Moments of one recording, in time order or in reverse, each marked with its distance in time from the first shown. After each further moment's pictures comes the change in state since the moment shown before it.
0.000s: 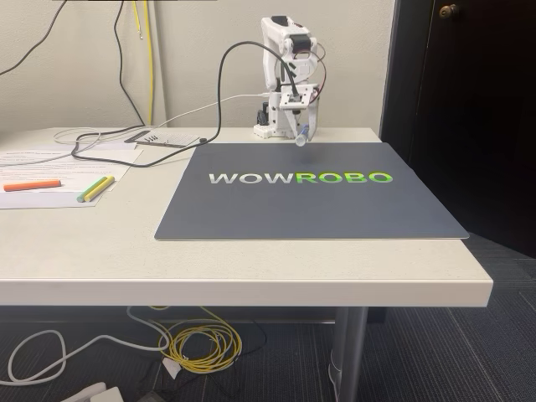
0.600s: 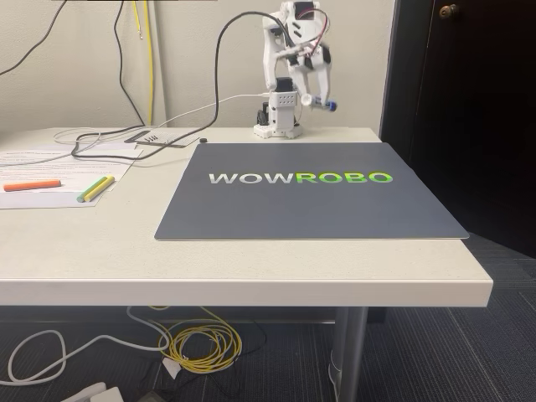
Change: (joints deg) arm 1.8 -4.8 -27.2 1.1 18.6
